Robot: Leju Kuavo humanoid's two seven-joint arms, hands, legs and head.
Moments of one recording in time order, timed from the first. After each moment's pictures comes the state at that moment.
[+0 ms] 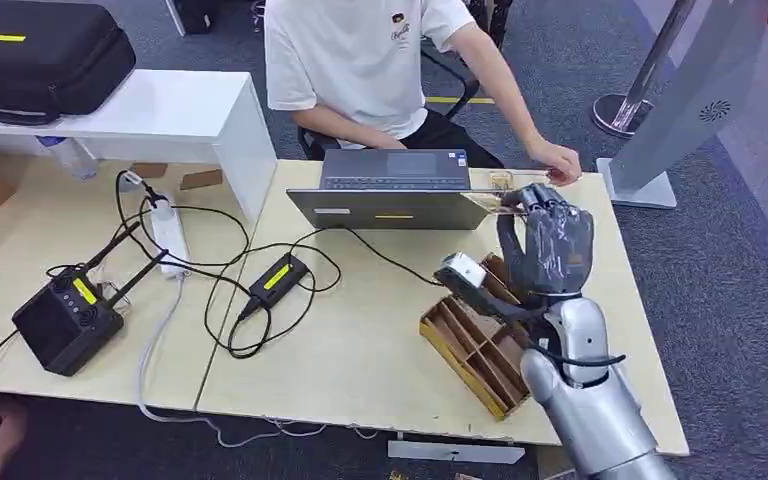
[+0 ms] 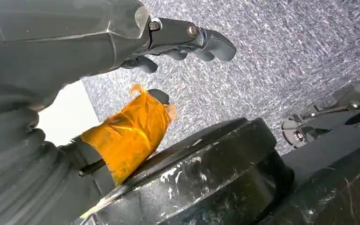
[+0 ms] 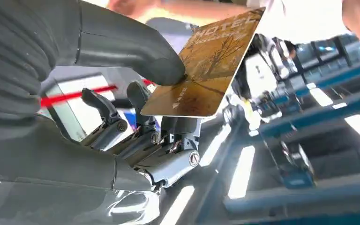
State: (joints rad) left arm -0.08 -0.25 1.02 -0.21 -1.52 -0.01 0.04; right arm -0.50 -0.04 0.33 -1.26 1.23 -0.66 0.08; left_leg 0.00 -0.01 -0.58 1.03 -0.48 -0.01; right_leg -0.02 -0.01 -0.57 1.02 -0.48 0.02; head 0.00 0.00
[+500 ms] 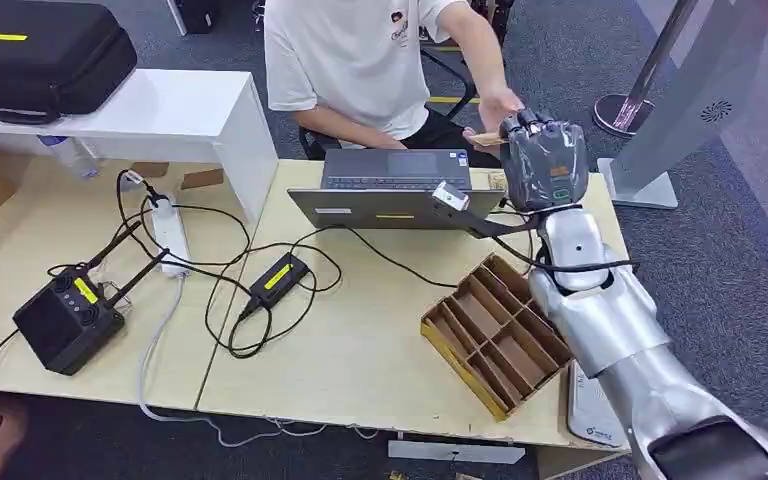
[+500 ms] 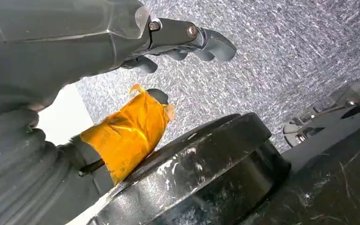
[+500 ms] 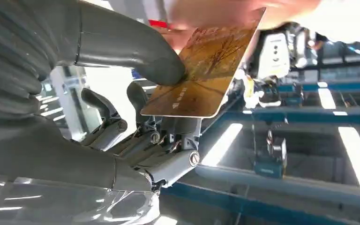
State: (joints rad) left arm -0.07 -0.25 0.93 -0.21 -1.52 -0.03 0.04; right arm -0.88 -0.05 0.47 -0.86 1.39 -0.60 0.20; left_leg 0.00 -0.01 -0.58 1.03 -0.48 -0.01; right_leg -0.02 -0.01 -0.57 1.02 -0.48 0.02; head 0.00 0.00
